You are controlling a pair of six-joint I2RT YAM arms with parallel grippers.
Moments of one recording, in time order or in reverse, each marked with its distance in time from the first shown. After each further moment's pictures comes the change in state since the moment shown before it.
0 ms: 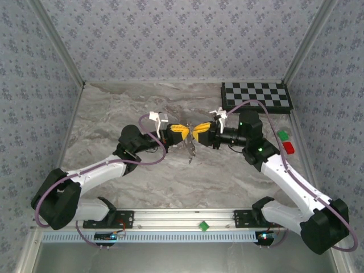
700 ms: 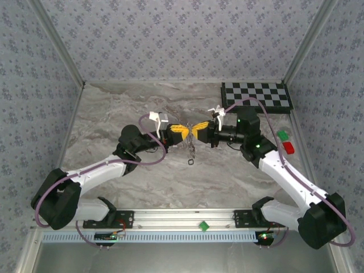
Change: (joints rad) left arm 0.000 0.000 0.000 0.000 0.011 0.000; right arm -0.007 0.049 0.025 0.014 -0.028 0.007
